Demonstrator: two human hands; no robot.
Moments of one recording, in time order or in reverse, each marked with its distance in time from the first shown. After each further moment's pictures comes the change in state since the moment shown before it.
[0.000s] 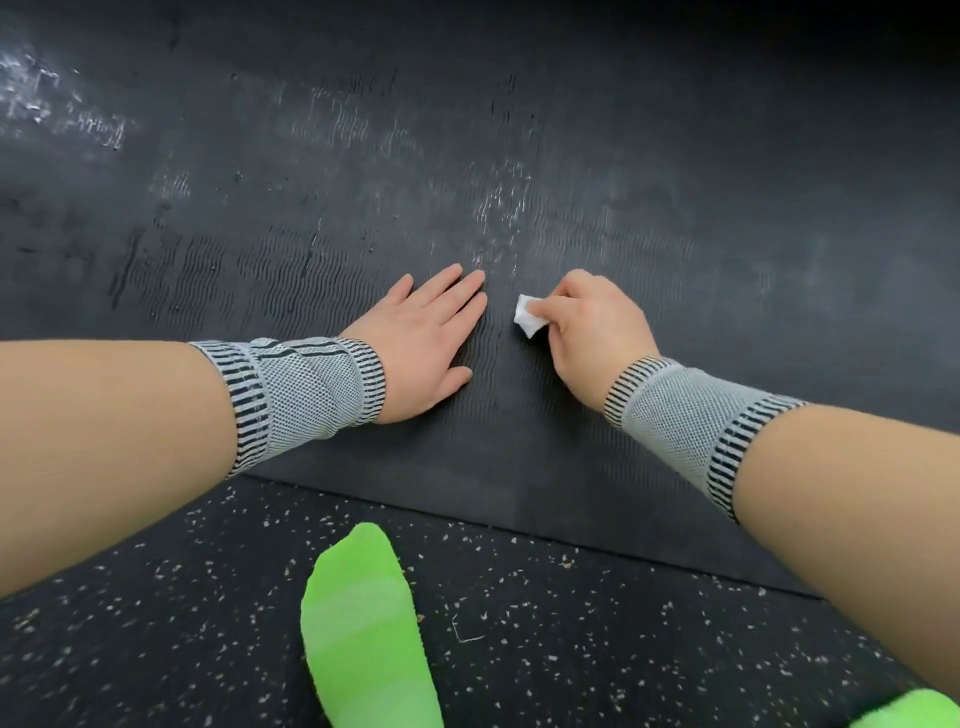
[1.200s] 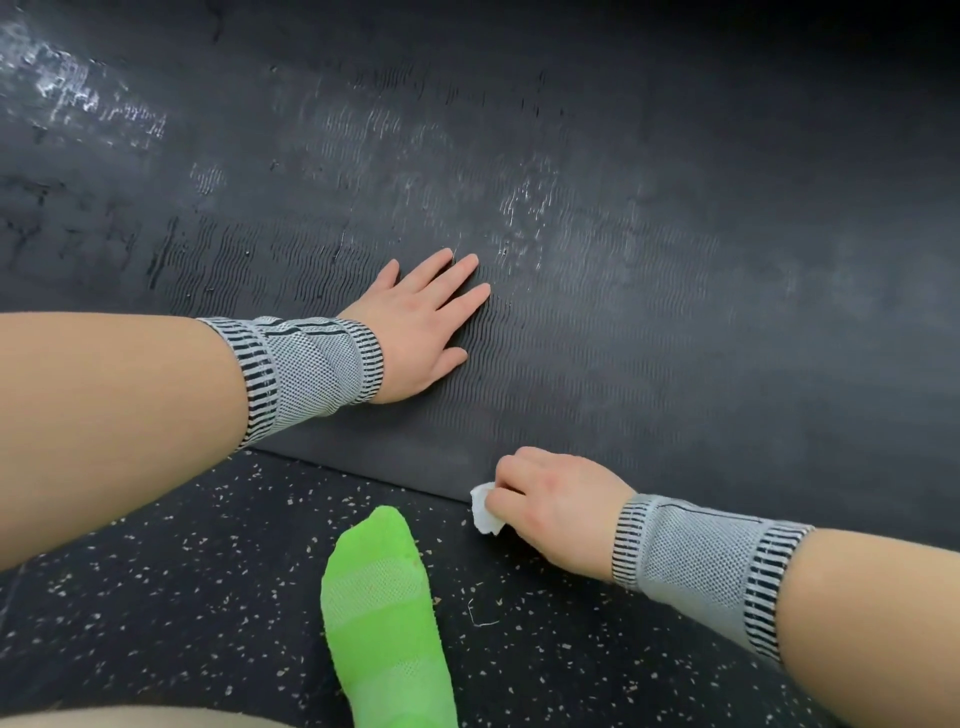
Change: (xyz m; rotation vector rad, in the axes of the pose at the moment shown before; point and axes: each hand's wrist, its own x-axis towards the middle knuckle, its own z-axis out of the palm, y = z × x) left_hand -0.014 -0.019 0.008 -0.020 -0.008 -0.060; right_hand -0.099 -0.046 0.032 0.006 -0.391 -0.626
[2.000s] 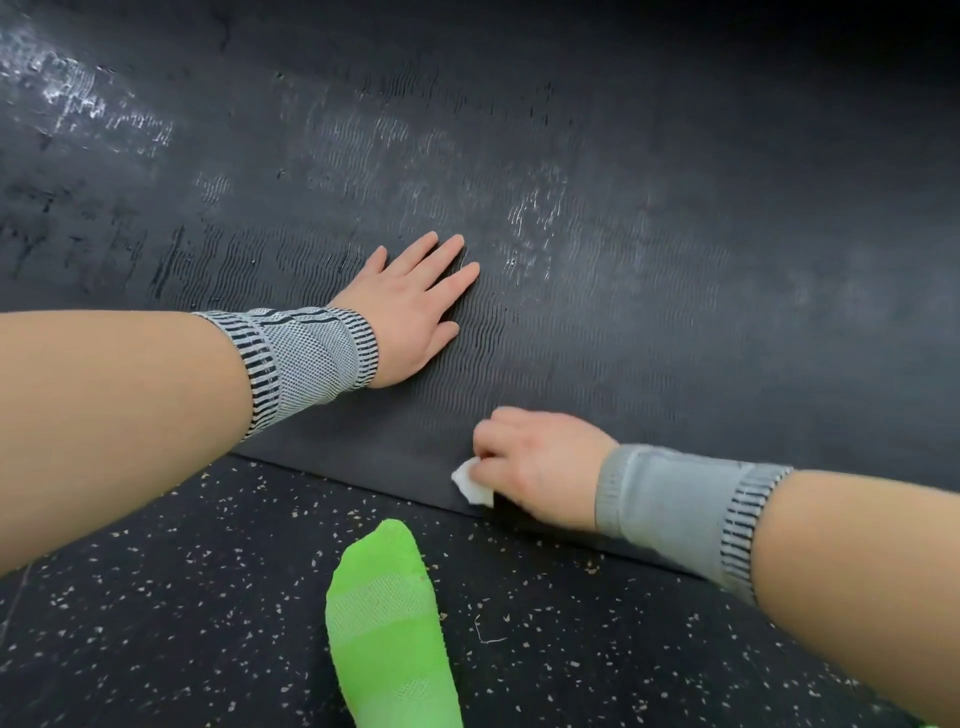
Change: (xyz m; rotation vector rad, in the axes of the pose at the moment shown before) left_hand 0.012 -0.024 0.003 -0.076 0.054 -0.079; right_hand 0.035 0.022 -0.023 -0.063 0.036 -0.133
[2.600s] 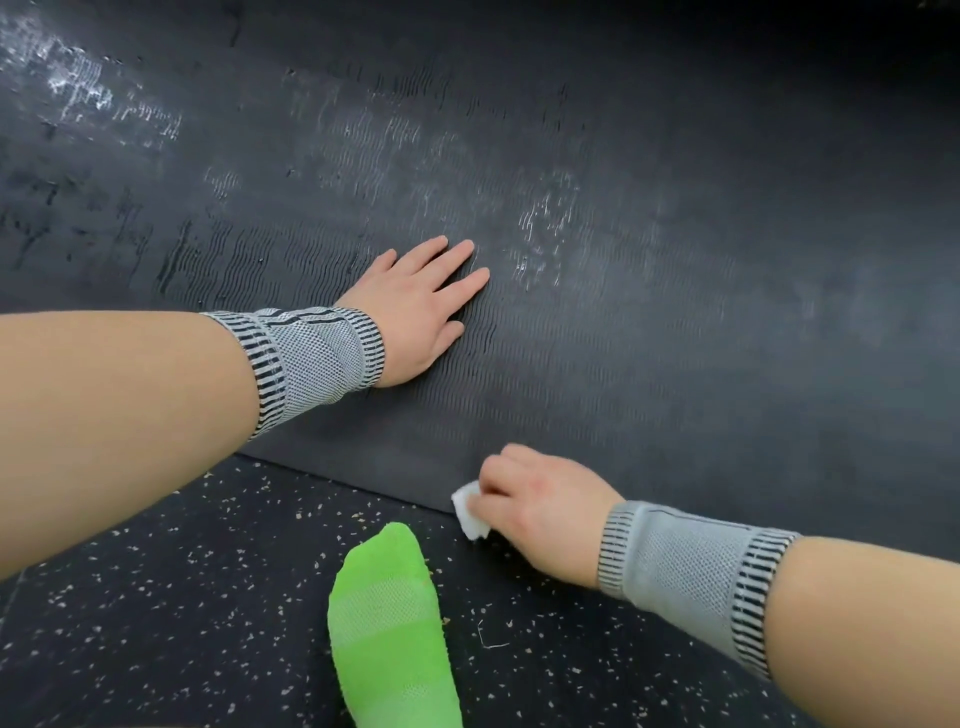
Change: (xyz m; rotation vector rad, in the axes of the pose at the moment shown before) left_hand 0.001 -0.005 0.001 -0.019 0.040 0.021; right_hand -0.010 -0.024 0.020 0.035 0.093 0.072
